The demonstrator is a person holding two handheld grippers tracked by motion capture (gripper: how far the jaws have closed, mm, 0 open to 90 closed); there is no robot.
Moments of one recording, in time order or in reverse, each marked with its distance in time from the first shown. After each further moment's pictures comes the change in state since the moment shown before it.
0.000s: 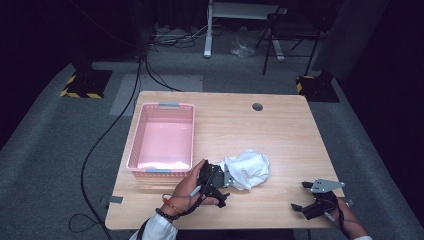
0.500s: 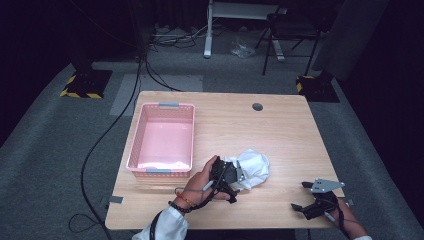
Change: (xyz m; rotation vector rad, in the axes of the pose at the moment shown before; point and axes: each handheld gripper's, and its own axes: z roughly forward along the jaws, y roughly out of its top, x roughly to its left) left arm -0.001 0.030 0.020 -0.002 -0.026 0.026; right arm 0.000 0.000 0.000 0.000 0.001 -0.002
